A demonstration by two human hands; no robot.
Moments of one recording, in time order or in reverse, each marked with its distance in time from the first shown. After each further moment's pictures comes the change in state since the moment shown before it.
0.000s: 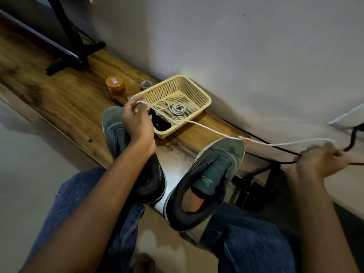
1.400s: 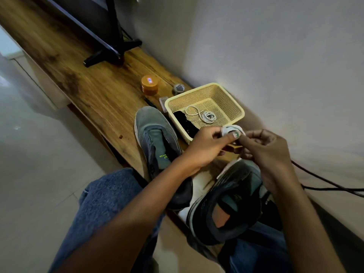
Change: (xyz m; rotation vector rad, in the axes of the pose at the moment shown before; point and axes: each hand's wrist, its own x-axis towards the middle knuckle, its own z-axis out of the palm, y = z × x) left_hand -0.033 0.009 -0.007 0.314 -0.835 -0.156; right_hand -0.154 -0.023 0.054 -0.492 -1.079 0.110
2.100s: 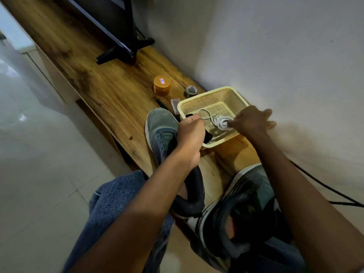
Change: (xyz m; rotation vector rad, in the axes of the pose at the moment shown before) left_hand 0.016 0.014 -0.038 -0.375 0.547 -0.235; right_hand 0.135 0.009 0.064 -1.138 0.089 -0.108
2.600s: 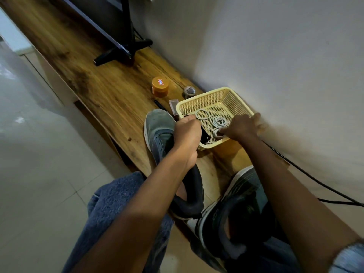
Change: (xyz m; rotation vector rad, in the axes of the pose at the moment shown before) left_hand -0.006 0.006 0.000 -0.014 0.009 -0.013; right_hand 0.009 0.004 0.024 -0.319 -0.213 -0.030
